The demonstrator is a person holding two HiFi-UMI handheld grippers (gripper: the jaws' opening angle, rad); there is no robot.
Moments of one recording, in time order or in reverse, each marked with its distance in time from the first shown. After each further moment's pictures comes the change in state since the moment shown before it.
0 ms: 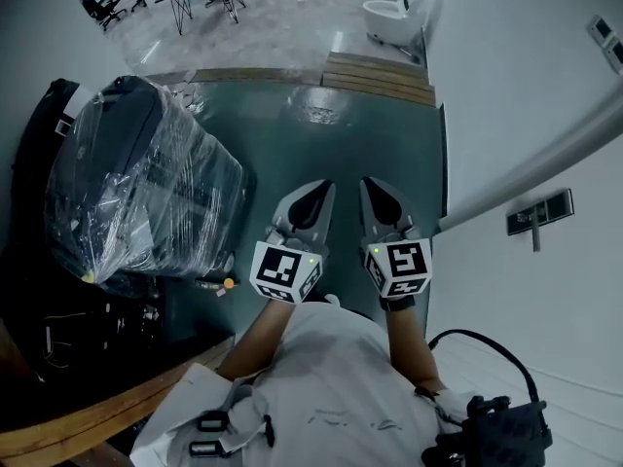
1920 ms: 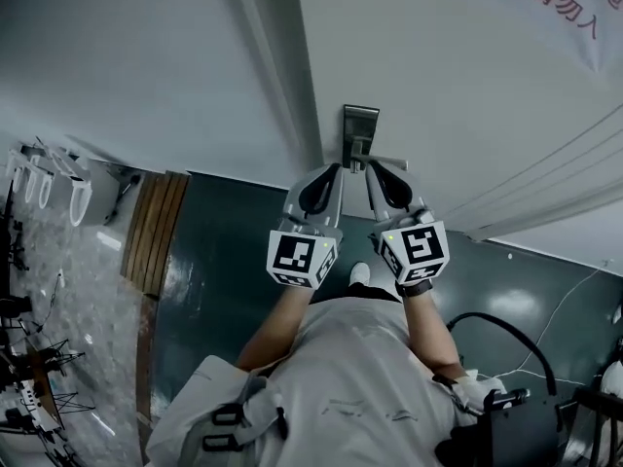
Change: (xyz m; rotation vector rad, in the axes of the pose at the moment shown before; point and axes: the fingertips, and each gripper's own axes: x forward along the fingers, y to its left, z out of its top) left arm 0.317 -0.397 -0.066 -0.081 0.097 -1.416; right arm -0.255 -0.380 -0.018 0.086 -0.046 -1.412
